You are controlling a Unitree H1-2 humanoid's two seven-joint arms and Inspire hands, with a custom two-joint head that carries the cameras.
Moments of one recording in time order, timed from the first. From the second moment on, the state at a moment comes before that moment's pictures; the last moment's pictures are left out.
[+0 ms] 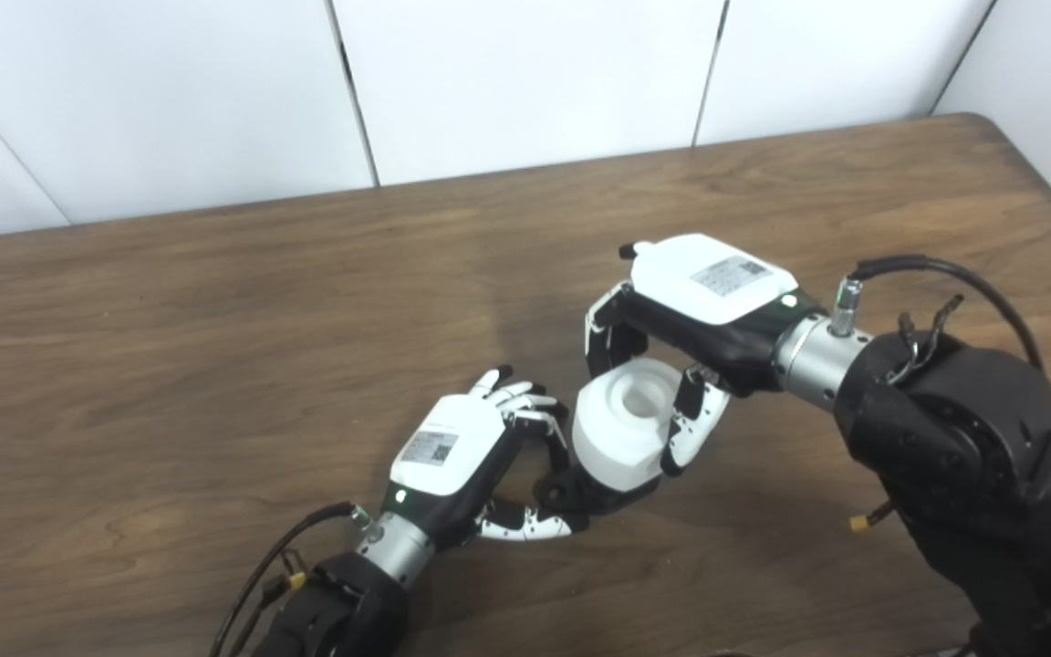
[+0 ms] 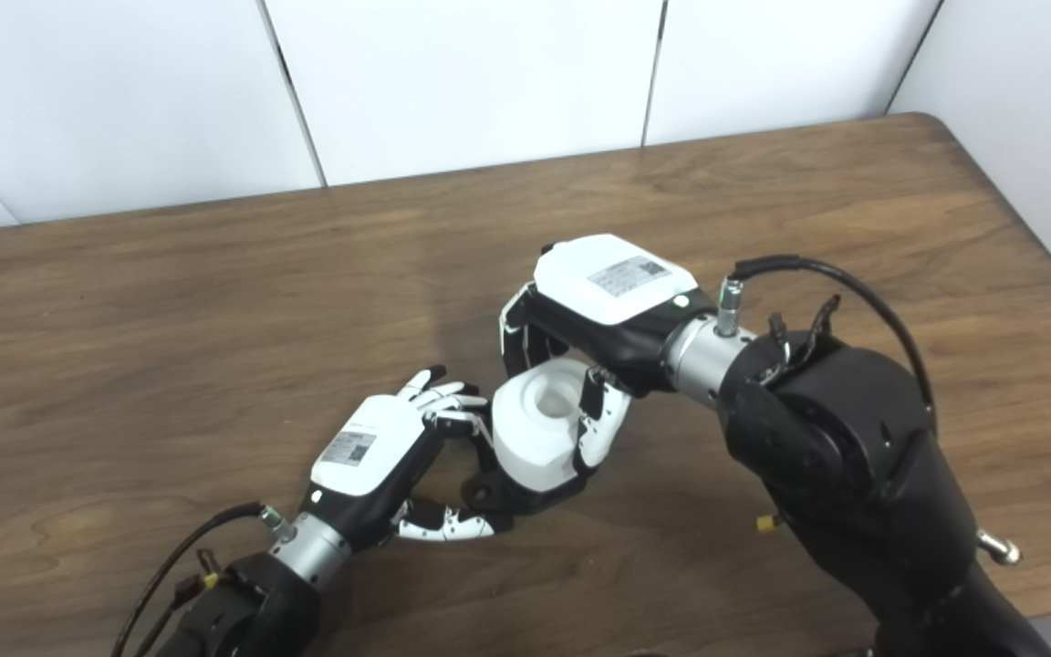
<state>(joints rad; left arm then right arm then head) -0.05 0.18 -0.54 -0.18 0.87 -0.08 -0.18 -0.34 -0.42 0.28 -0.87 -1.02 0.46 1.16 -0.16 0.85</state>
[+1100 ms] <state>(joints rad) -0.06 0.18 -0.54 -0.19 0.88 -0.05 -0.21 -0.32 -0.39 0.29 -0.87 -1.05 0.46 1.16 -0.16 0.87</state>
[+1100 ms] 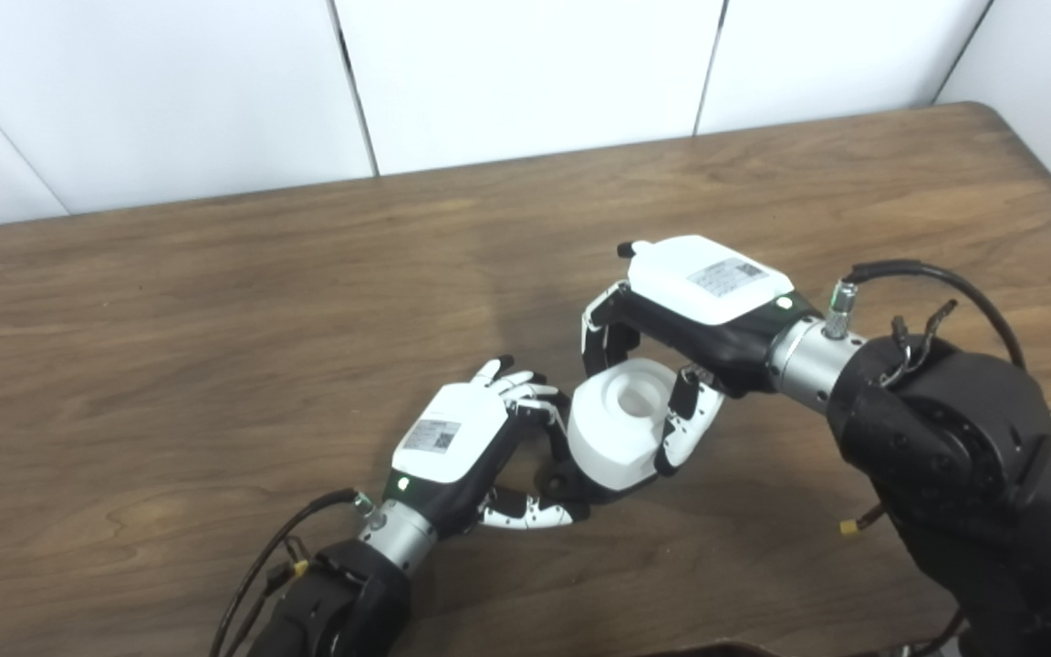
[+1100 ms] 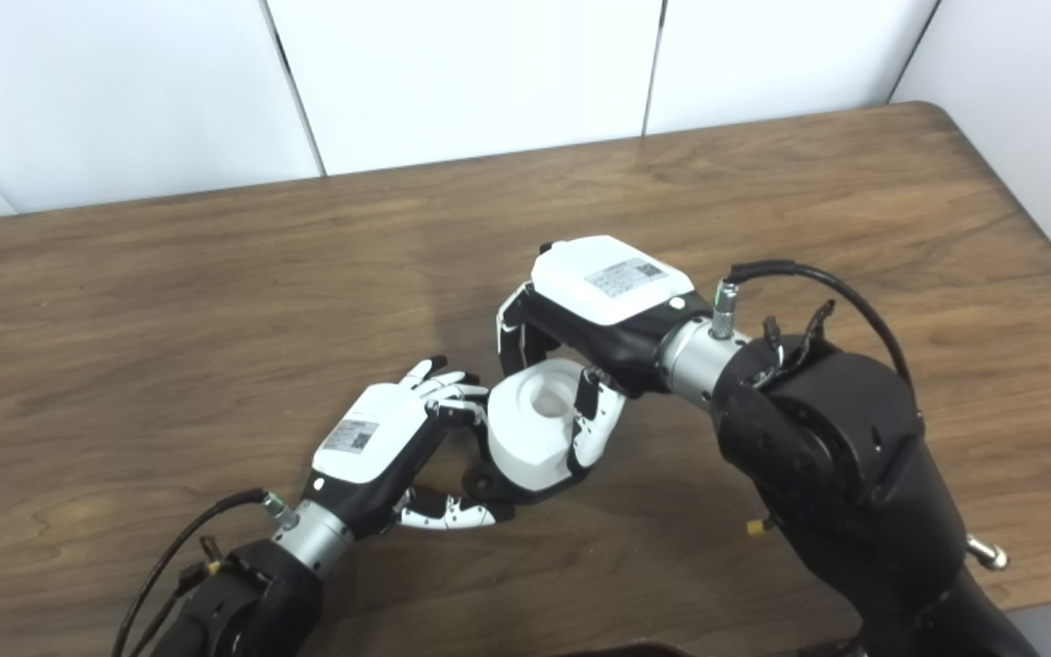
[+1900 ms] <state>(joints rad) -0.06 0.17 -0.54 -0.19 0.89 -0.05 -0.21 -0.32 -0.35 0.30 -0.87 -1.06 0.46 1.16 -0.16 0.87</state>
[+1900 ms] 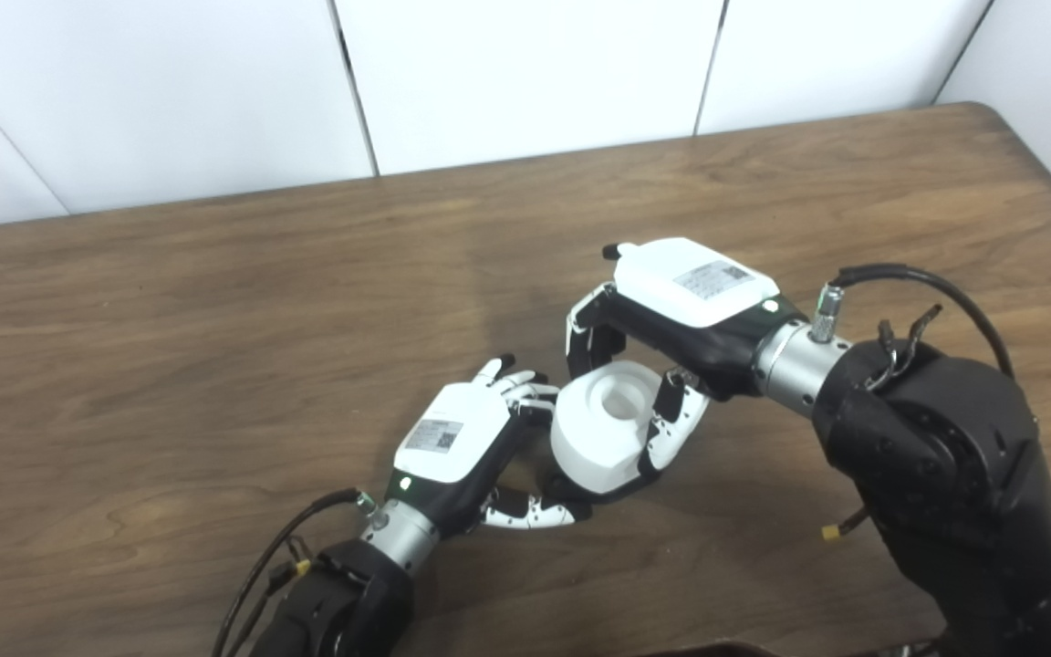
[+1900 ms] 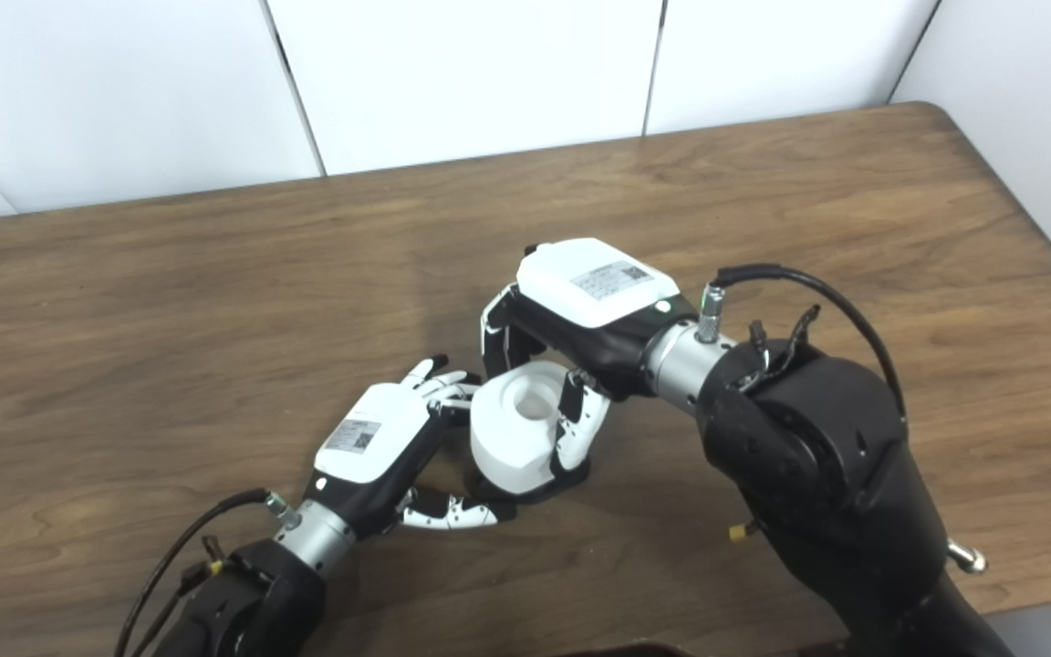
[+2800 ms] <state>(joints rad) -0.06 0.17 -0.54 -0.21 0.89 -0.04 -0.23 -0.32 -0.35 0.31 -0.87 -1.08 0.46 1.16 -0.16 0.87</state>
